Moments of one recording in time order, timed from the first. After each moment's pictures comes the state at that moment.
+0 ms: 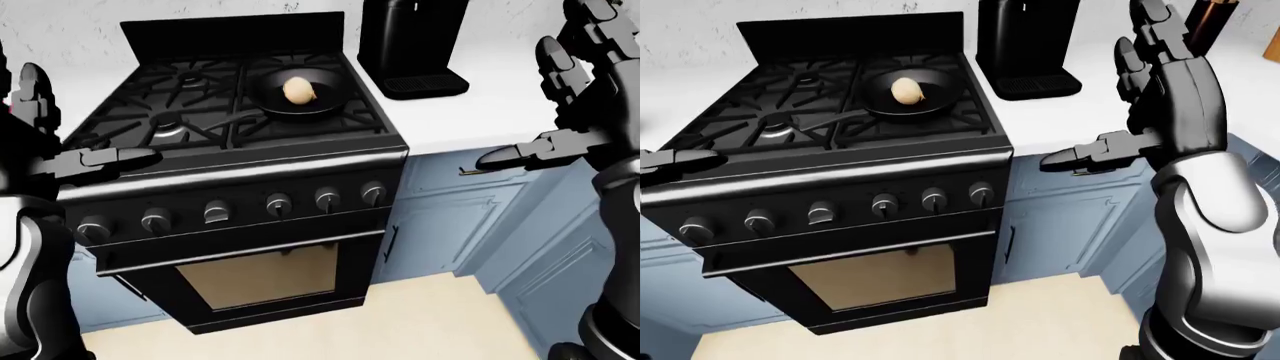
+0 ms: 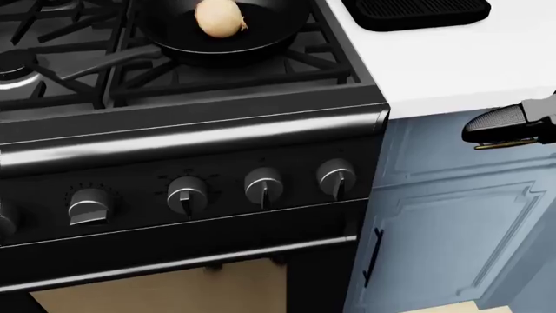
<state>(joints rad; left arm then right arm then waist) -0.38 0.53 0.51 -0.42 -0.36 0.50 0.06 -0.54 -0.54 -0.40 -0.57 0.20 0.80 0.22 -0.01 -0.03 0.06</state>
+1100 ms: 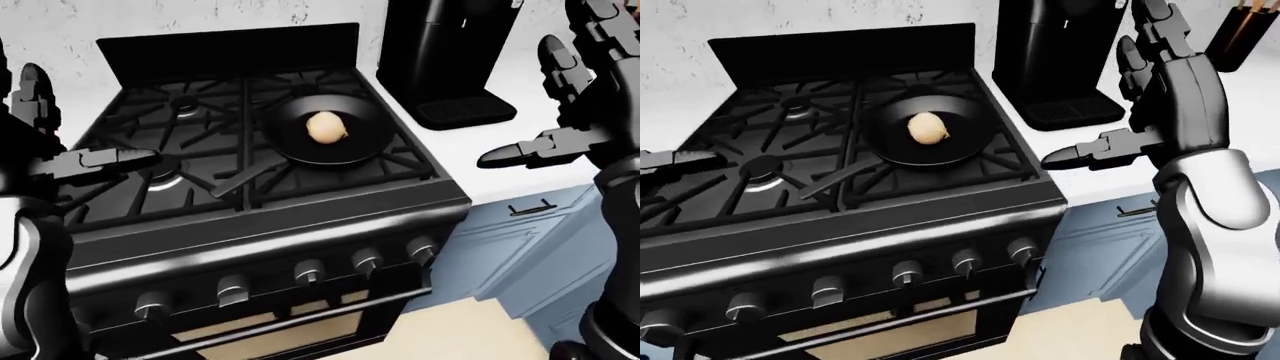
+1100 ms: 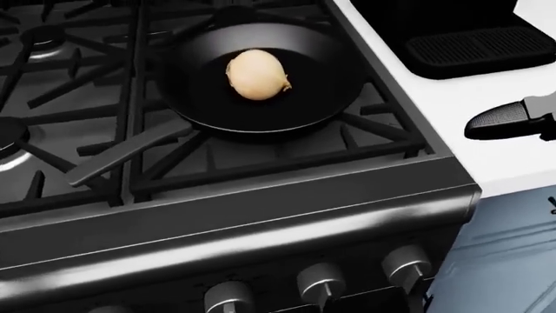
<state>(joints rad) -0.38 0.53 0.51 -0.42 -0.36 0.51 0.06 -0.55 -0.54 -0.40 -0.56 0.19 0.80 0.23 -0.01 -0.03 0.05</state>
